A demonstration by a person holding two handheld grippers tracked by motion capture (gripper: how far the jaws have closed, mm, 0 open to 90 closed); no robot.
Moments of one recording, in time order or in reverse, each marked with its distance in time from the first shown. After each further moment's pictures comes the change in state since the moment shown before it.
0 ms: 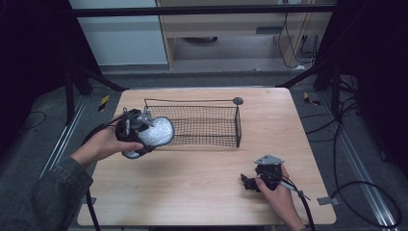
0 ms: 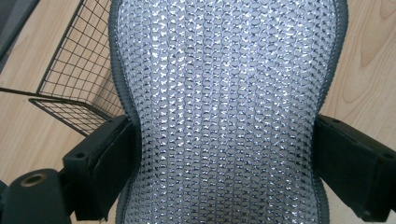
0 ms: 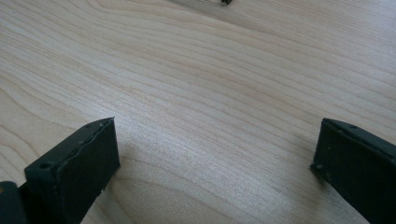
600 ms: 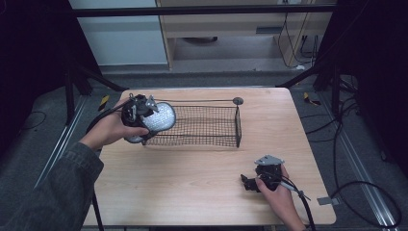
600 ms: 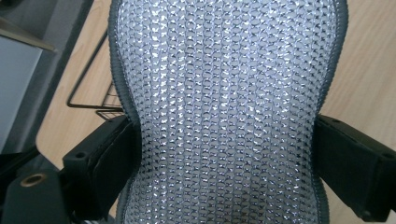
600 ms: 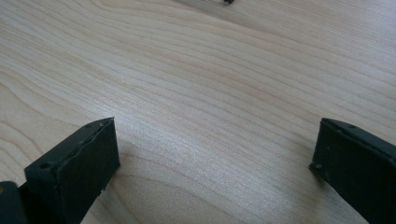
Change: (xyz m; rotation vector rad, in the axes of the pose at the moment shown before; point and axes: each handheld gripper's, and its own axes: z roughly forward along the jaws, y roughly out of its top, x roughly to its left) left arm 0.029 0.031 -0.002 0.064 0.113 0.011; right arm 0.000 -0.001 -0.001 -0.001 0.005 -0.003
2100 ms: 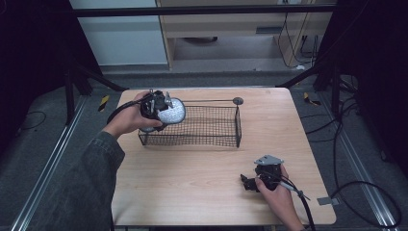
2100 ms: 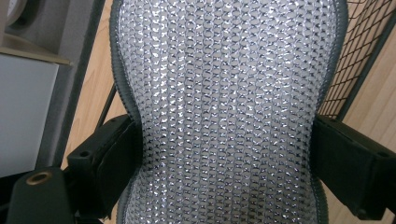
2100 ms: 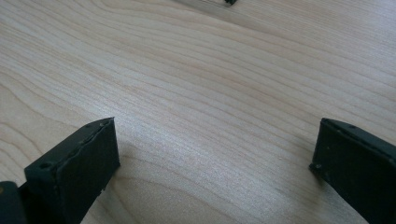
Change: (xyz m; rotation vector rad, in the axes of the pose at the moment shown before) left arm 0.022 0.031 0.059 0.036 0.047 0.118; right arm 0.000 0.001 0.001 -0.001 0.004 -0.004
